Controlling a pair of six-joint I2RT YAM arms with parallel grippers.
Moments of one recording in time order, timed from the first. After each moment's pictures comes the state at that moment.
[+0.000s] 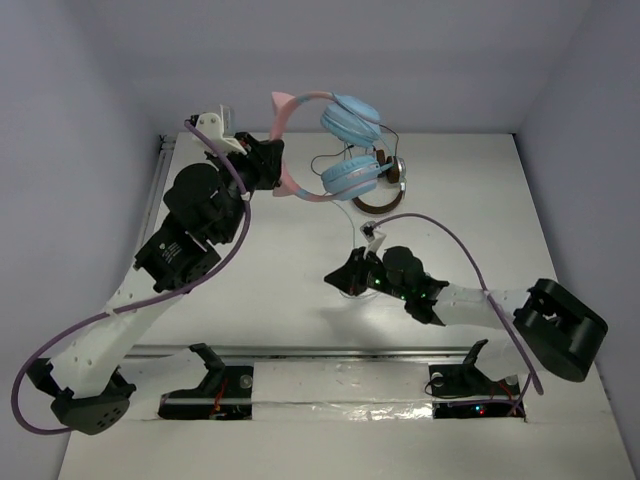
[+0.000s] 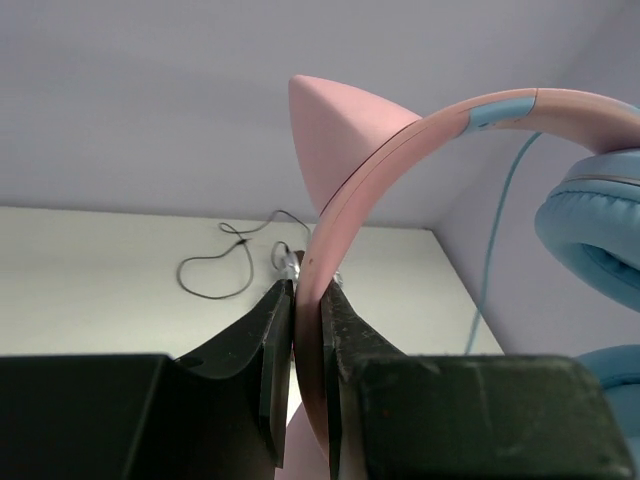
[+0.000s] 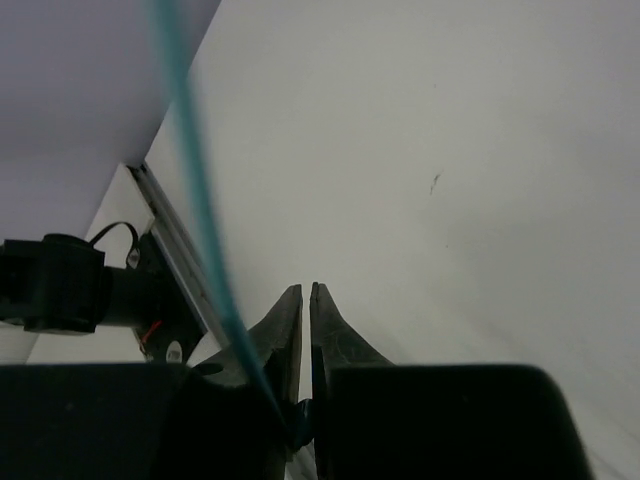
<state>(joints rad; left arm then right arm) -0.77 1.05 1.40 -0.23 -0.42 -0.37 0.84 1.39 0.49 0.66 -0.17 0.71</state>
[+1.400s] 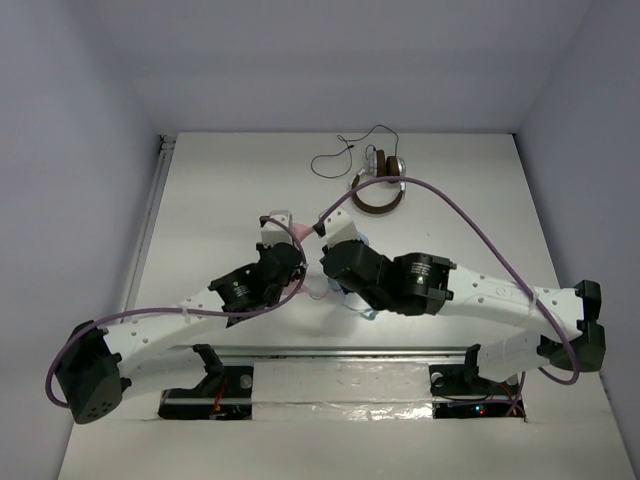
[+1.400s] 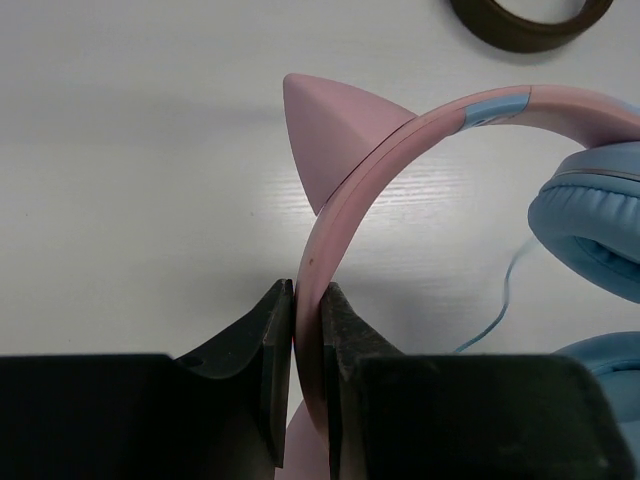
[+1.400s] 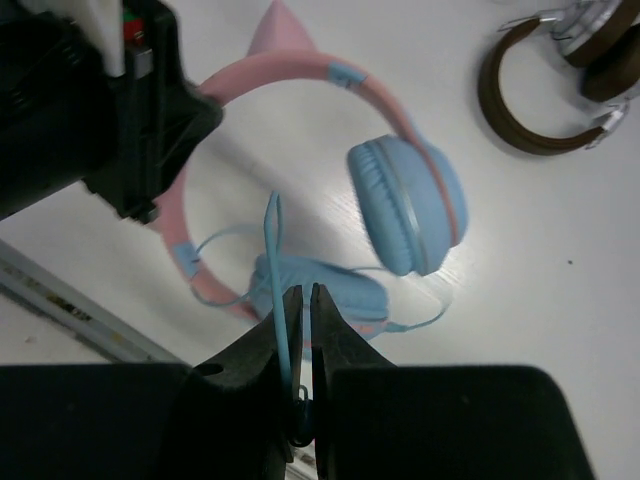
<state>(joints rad) -0.93 1.06 0.66 -0.19 -0.65 -0.59 1.30 1.37 1.39 -0.75 0.66 0.34</state>
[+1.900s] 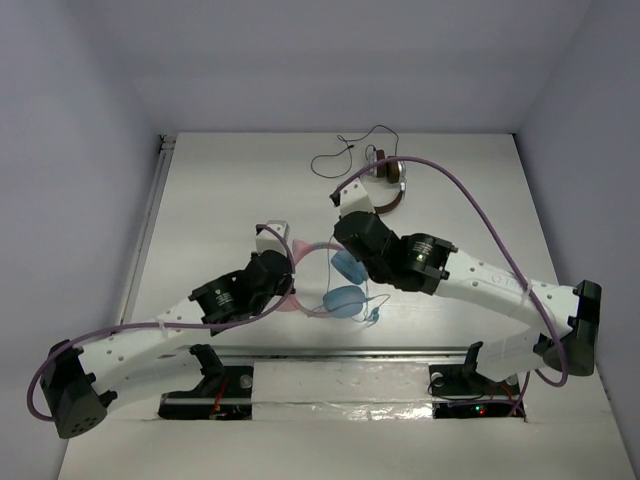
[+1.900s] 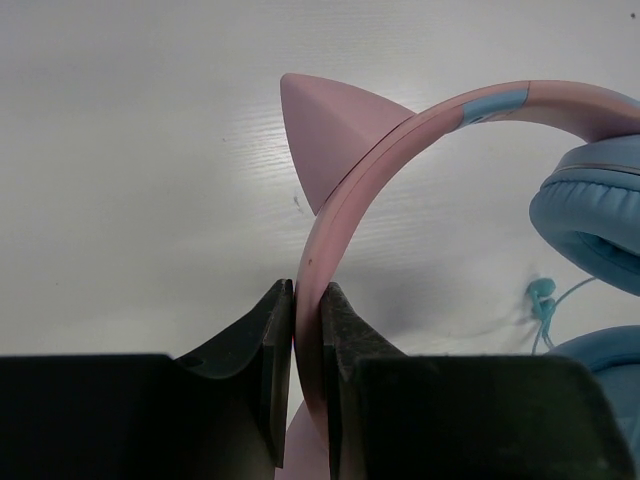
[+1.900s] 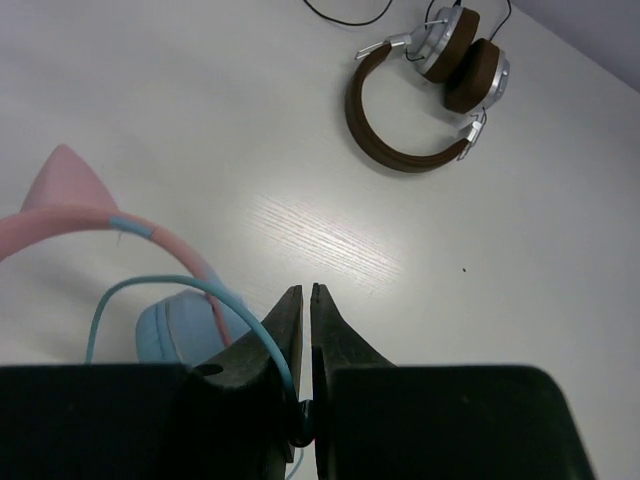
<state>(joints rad) -0.95 0.91 0.66 -0.41 -0.50 -0.62 1.12 1.38 1.36 -0.66 0.78 0.20</state>
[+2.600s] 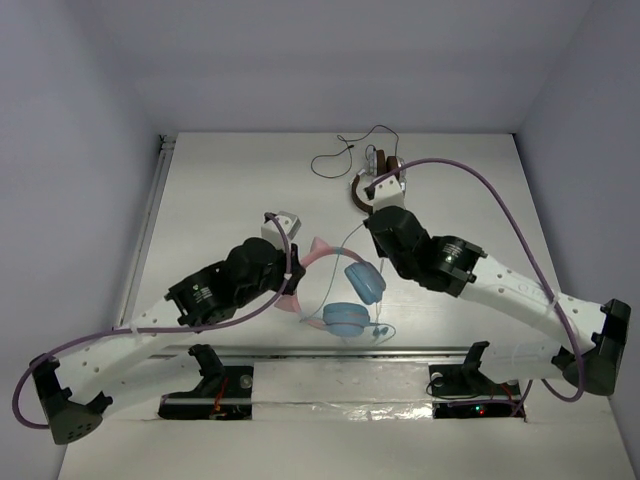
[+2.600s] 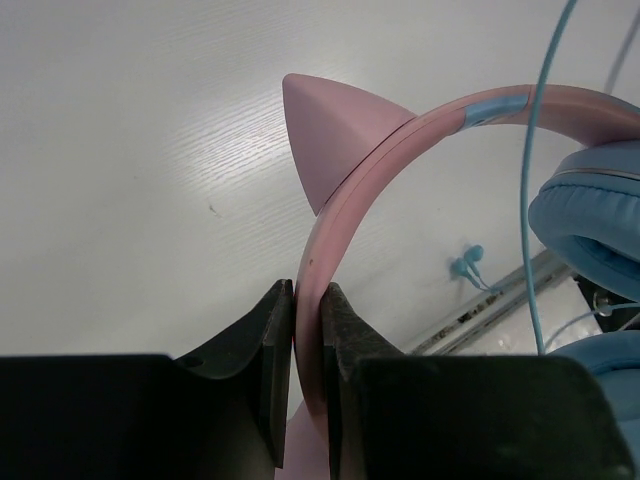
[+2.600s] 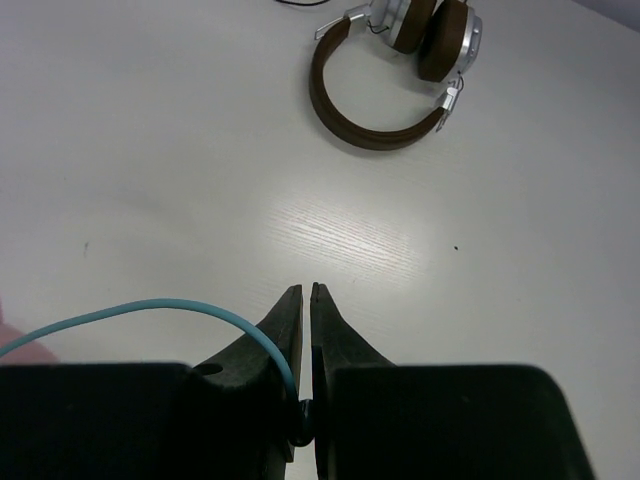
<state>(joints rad) -0.95 0.85 0.84 -0.54 -0.24 -0.44 0.99 1.23 1.20 -0.59 0.71 0.22</state>
